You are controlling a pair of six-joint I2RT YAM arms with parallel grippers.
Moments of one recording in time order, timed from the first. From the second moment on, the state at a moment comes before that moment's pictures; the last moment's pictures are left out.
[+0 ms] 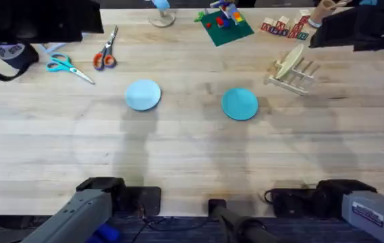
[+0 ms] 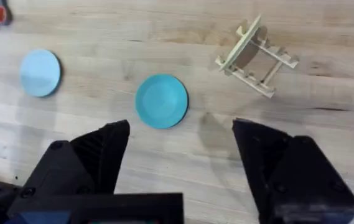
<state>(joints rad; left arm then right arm) 0.00 1.07 1.44 -1.16 0.09 -0.02 0.00 1.11 1.45 -1.27 -0.24 0.05</state>
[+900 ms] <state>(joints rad) 0.41 1.36 1.45 -1.27 0.73 0.37 0.00 1.11 1.45 -1.27 -0.24 0.05</state>
